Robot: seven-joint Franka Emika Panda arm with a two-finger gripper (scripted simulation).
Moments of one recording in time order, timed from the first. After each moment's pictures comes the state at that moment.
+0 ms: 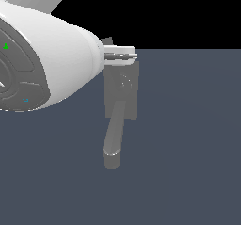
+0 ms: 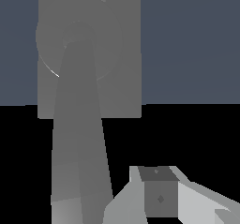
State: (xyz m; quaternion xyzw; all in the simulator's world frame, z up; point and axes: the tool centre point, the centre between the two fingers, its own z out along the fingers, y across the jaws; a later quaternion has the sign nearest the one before) arm -0.037 0.063 0.277 0.03 0.72 -0.02 0.70
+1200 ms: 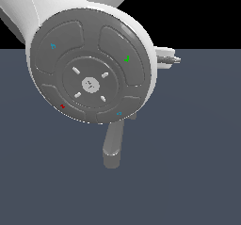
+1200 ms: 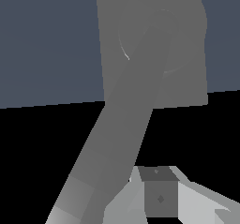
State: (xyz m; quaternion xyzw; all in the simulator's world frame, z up) arm -0.049 -0.019 0.283 0.07 0.70 -0.02 0.71
